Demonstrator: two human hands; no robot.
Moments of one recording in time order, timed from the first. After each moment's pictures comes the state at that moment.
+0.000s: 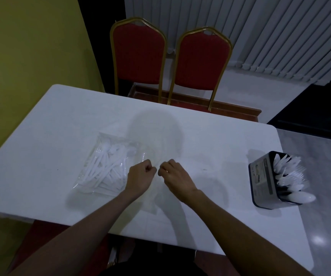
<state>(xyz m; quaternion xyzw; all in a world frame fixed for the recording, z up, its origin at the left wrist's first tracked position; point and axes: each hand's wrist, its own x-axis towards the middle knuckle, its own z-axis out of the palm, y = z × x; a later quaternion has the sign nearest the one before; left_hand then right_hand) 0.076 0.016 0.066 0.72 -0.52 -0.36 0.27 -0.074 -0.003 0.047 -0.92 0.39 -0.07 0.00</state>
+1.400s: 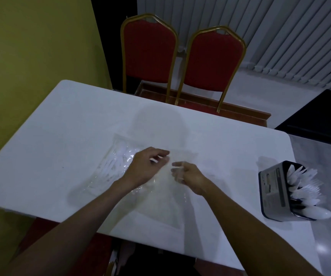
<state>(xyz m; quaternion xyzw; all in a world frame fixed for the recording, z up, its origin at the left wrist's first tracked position) 0.099 -0.011 0.108 0.61 -0.58 -0.42 0.35 -0.086 -0.046 0.049 -0.43 0.59 -0.17 0.66</state>
